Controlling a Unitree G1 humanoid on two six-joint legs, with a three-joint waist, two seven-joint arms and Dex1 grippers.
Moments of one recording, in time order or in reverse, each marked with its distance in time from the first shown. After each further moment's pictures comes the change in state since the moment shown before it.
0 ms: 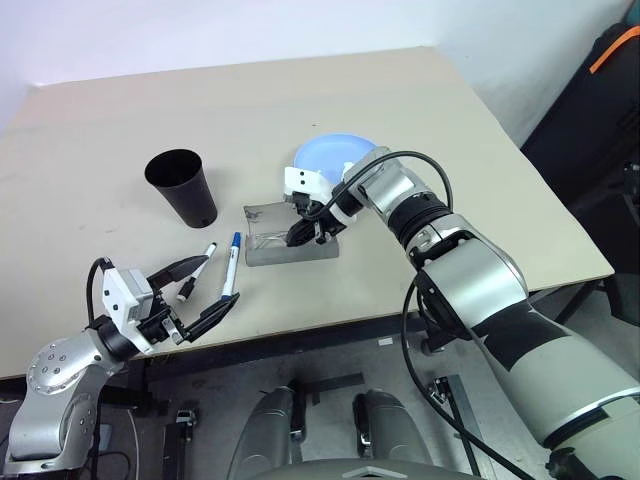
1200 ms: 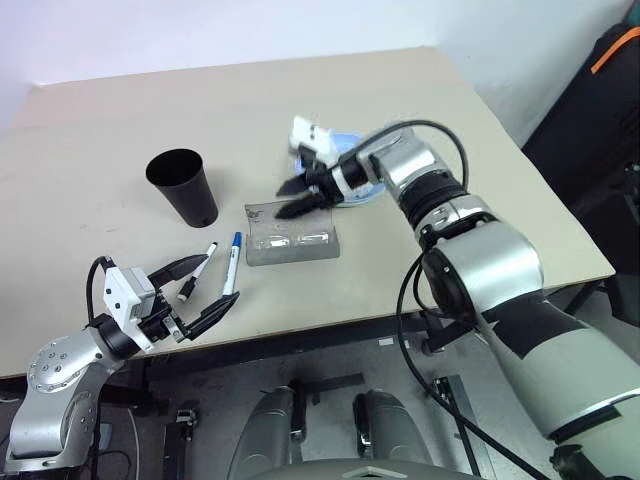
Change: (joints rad) left arm -0.016 0.000 0.000 0.001 0.014 0.007 0.011; right arm -0.111 -0.048 -0.260 0.010 0.142 0.046 -0.110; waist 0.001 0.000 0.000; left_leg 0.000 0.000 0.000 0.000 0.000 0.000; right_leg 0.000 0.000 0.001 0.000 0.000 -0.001
